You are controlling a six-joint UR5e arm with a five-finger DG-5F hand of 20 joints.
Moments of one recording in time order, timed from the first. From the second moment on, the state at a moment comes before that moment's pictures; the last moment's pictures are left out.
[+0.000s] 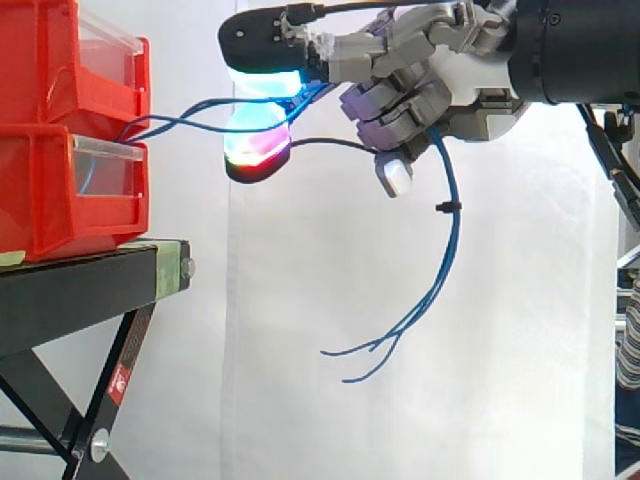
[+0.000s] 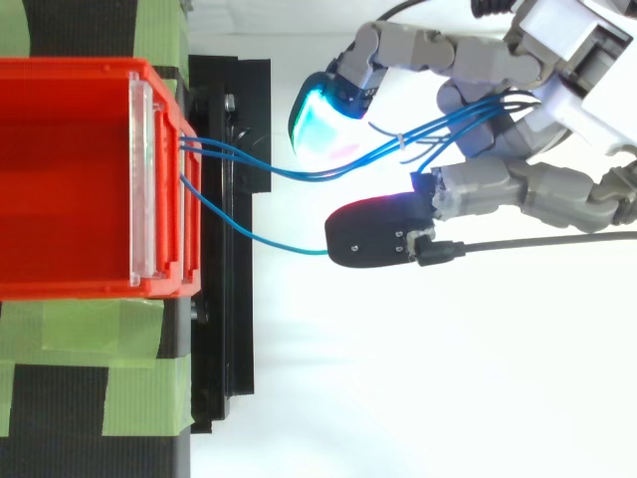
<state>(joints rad) 0.30 -1.86 -1.72 -2.52 -0.79 -0.80</state>
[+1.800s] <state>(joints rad) 0.30 -1.86 -1.72 -2.53 -0.88 -0.54</state>
